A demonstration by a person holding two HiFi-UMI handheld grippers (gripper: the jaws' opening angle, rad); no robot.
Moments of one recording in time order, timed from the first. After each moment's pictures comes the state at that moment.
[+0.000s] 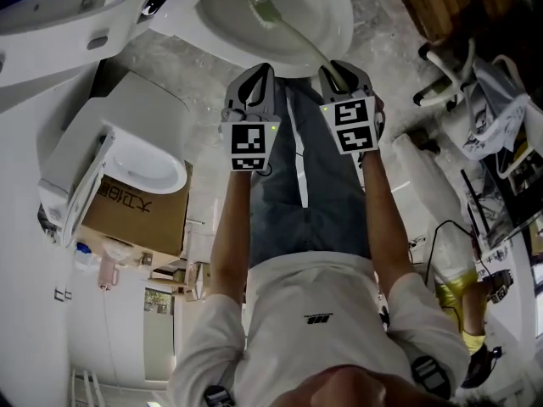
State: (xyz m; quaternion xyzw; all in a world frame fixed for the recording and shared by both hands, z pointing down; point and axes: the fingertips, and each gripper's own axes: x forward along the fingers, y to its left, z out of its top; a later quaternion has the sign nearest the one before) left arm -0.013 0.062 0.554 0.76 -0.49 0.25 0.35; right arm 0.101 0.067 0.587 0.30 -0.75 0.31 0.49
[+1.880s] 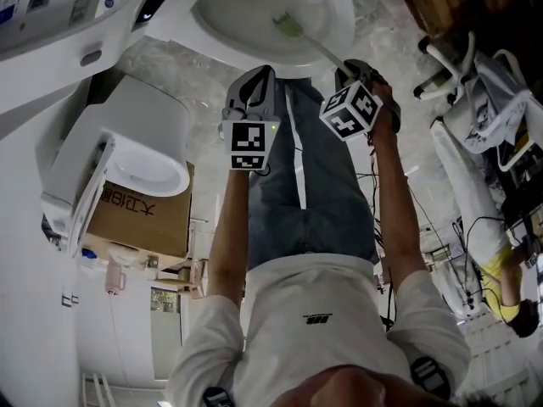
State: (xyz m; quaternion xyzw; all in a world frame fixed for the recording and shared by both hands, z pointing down) left arm -0.013 0.069 0.579 0.77 -0.45 0.26 0.38; right arm 0.145 0.087 0.636 0.15 -0.67 0.19 0.70
